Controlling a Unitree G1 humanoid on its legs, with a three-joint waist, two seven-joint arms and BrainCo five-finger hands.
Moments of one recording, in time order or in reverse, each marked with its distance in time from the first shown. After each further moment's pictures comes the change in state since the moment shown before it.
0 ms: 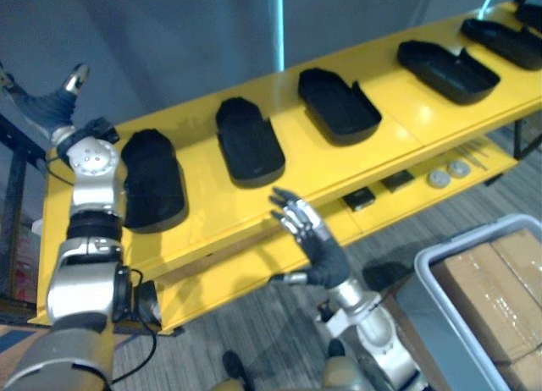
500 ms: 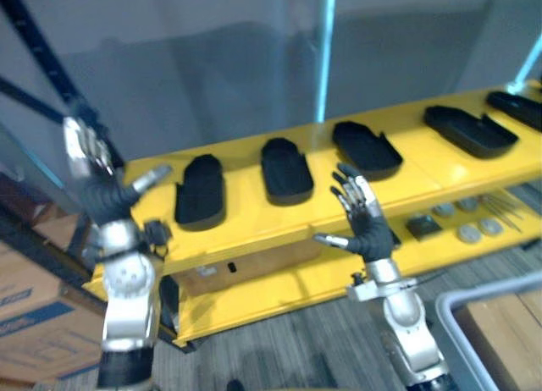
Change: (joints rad) left arm 0.983 -0.345 0.015 -1.042 0.075 0.102 -0.472; right arm 0.021 0.047 -0.250 0.066 -0.013 0.072 -0.092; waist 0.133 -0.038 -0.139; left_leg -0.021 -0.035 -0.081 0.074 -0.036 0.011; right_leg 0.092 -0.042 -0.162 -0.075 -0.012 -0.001
